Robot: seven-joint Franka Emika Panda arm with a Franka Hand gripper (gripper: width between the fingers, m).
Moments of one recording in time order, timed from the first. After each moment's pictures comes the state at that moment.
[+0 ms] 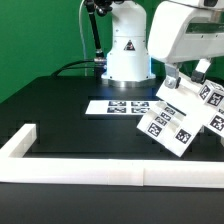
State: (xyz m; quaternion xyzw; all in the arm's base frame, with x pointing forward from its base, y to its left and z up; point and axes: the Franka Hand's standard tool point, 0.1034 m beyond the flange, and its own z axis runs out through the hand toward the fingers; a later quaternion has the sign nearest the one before) arm 0.599 0.056 0.122 0.91 0.40 -0.08 0.06
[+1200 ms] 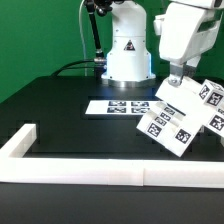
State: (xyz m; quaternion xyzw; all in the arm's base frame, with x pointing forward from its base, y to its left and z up) arm 0.575 0.051 0.120 0.85 0.52 -0.09 0.05
